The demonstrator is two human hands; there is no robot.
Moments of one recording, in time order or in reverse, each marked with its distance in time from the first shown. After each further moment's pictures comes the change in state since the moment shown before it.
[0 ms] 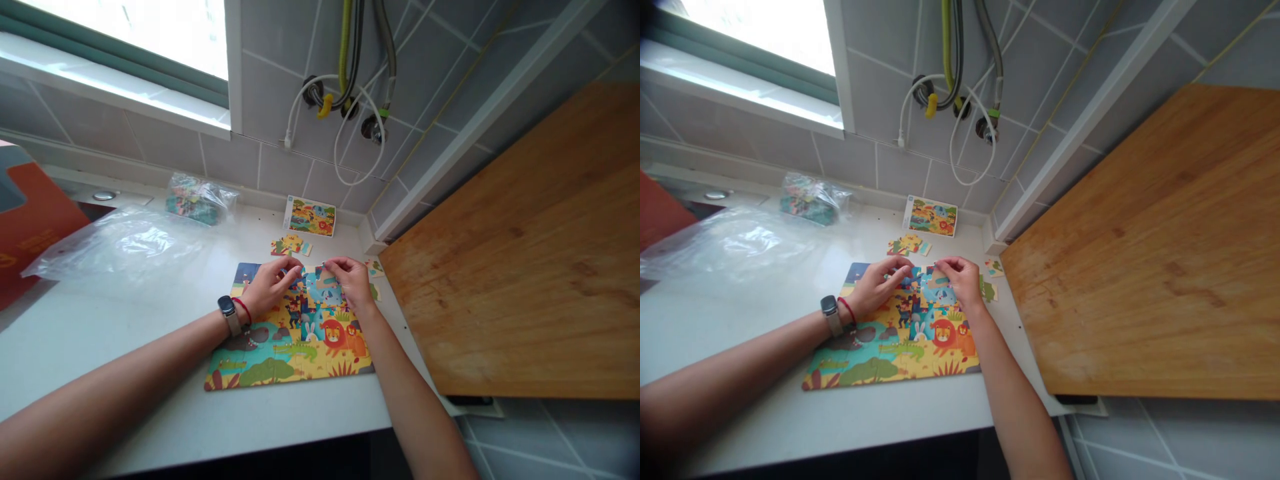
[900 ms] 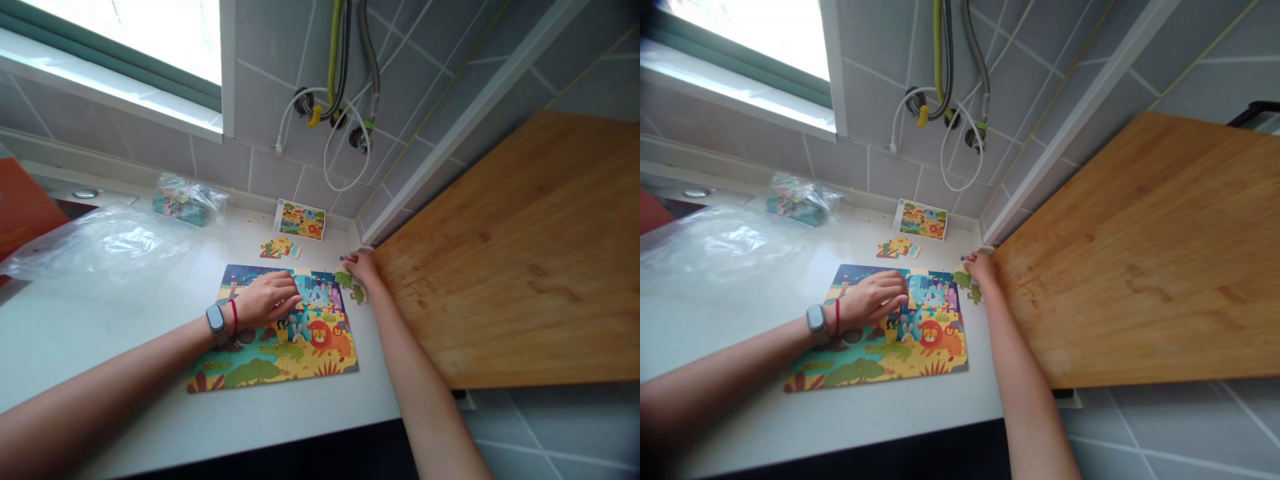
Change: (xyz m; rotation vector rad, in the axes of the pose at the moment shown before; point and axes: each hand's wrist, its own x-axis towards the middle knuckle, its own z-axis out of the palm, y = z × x) left_hand -0.006 0.018 0.002 0.340 -0.291 0.592; right_hand 0.087 0.022 -0.096 -1.172 0.069 0.093
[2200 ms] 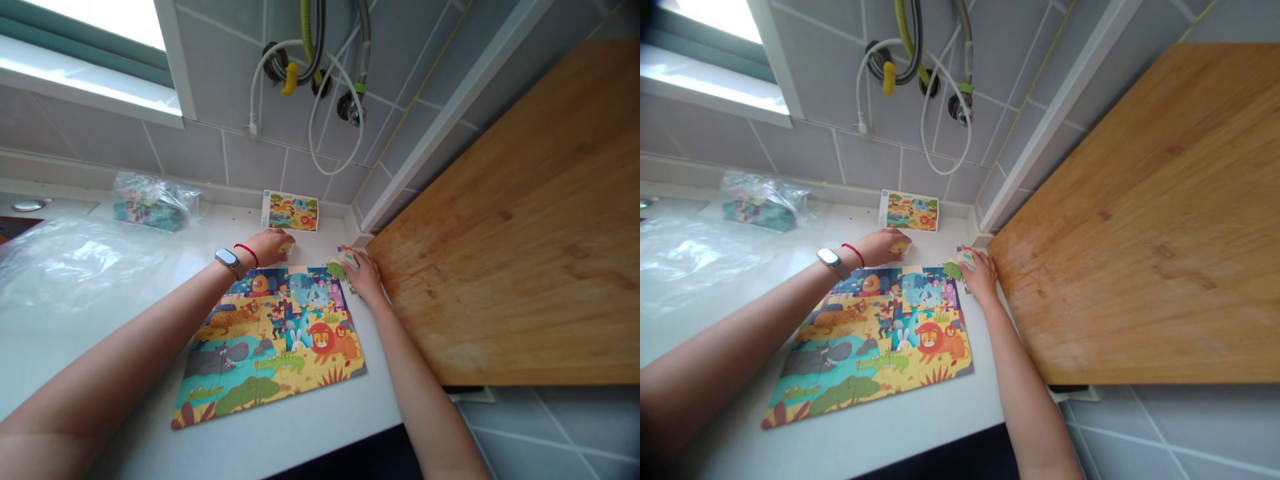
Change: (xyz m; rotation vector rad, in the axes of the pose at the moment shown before) left_hand 0.076 -0.119 -0.004 0.297 -0.520 -0.472; right_hand -0.047 0.030 0.029 0.050 0.188 -0.141
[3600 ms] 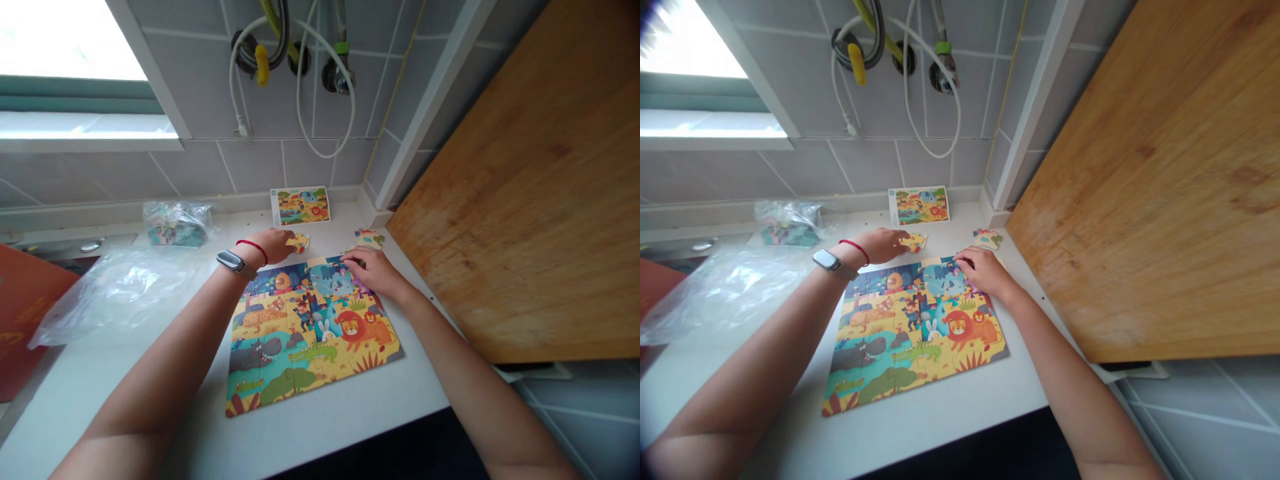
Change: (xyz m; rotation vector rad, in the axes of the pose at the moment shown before) left_hand -0.019 0.015 -0.041 0.182 -0.225 -0.217; right_hand -0.027 -0.068 -0.034 0.420 -0.236 -0.372
